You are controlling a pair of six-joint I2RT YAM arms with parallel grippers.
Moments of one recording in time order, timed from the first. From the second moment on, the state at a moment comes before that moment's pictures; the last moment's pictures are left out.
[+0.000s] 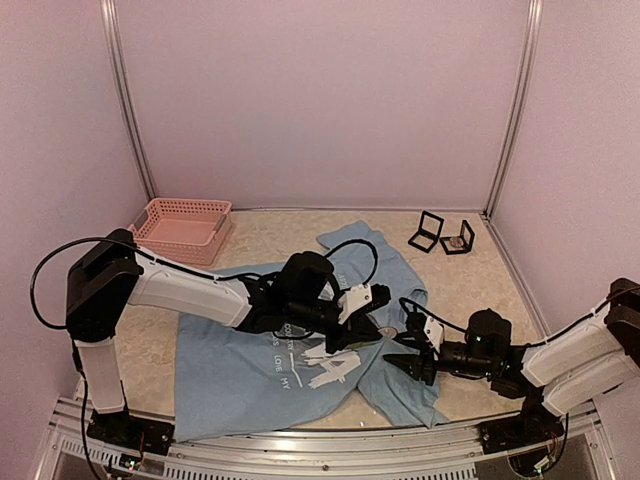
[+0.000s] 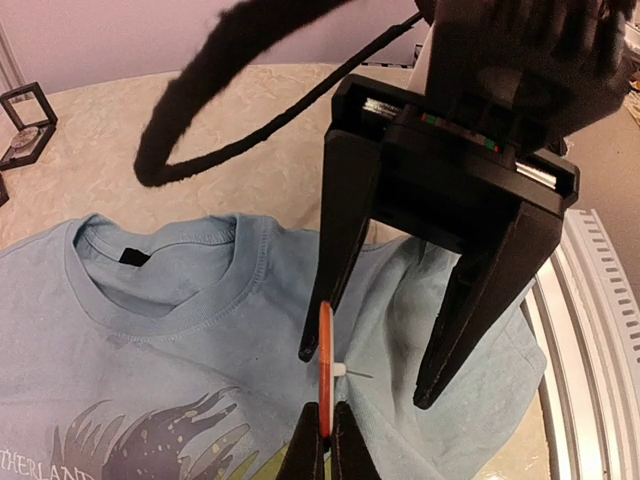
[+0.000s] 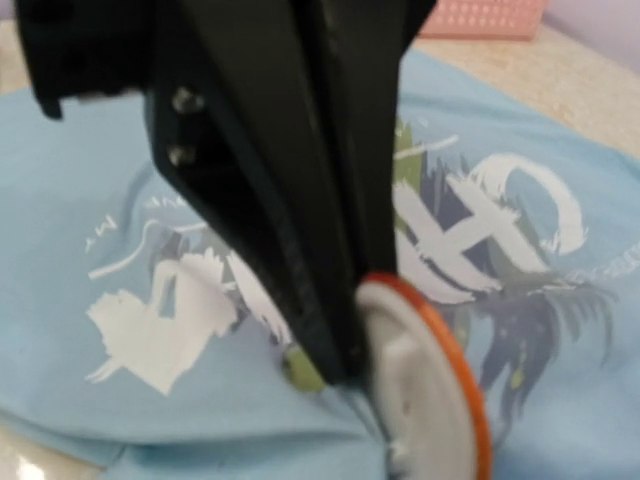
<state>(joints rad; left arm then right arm) -1.05 1.94 1.17 0.24 0.46 0.25 0.88 1.29 0.10 0.93 -0.25 -0.15</state>
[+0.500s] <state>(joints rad) -1.05 1.94 1.16 0.24 0.46 0.25 0.80 1.34 0.13 0.97 -0.32 -0.13</state>
